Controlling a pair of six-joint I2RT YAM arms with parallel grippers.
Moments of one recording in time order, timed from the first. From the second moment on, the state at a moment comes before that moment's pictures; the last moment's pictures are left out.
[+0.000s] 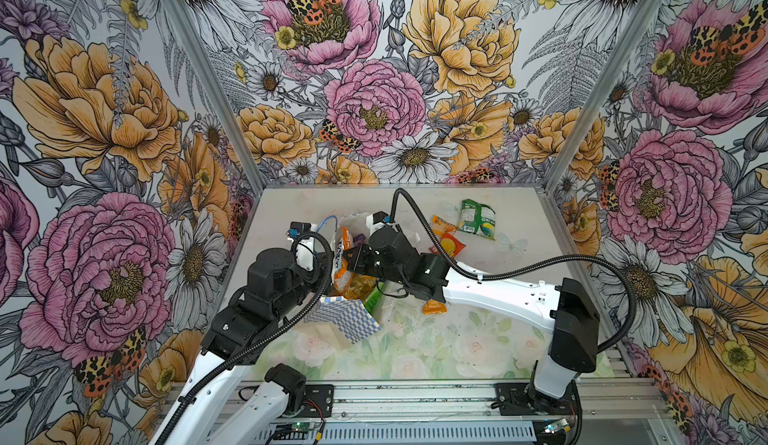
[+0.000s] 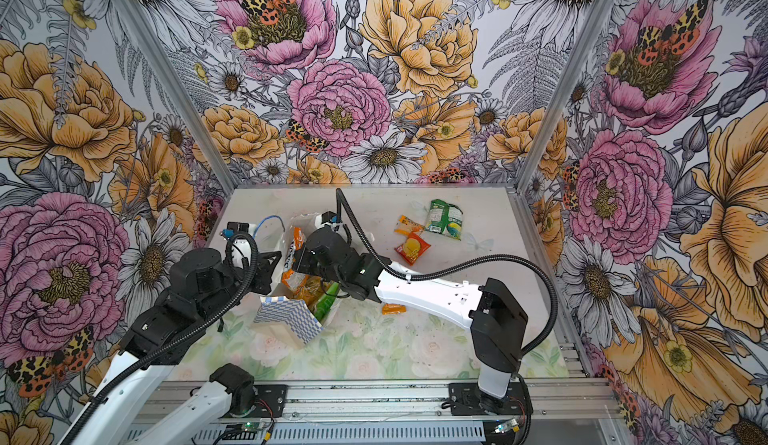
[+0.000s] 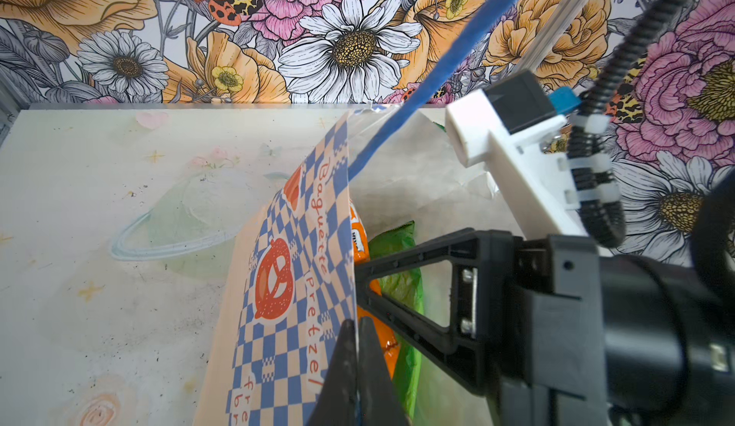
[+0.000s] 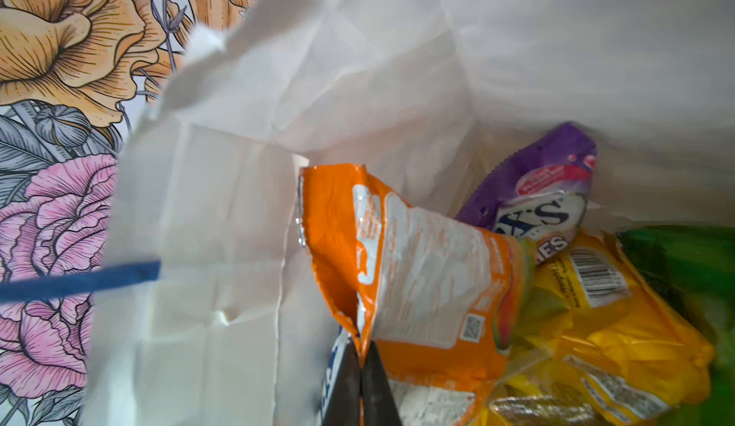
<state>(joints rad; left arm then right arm) -0.45 0.67 0.96 -0.68 -0.01 -0.27 1.06 1.76 1.48 -0.17 0.07 1.05</state>
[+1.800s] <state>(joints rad) -0.42 0.68 0.96 -0.68 -0.03 -0.27 1.13 1.38 1.32 -0.68 0.22 1.05</state>
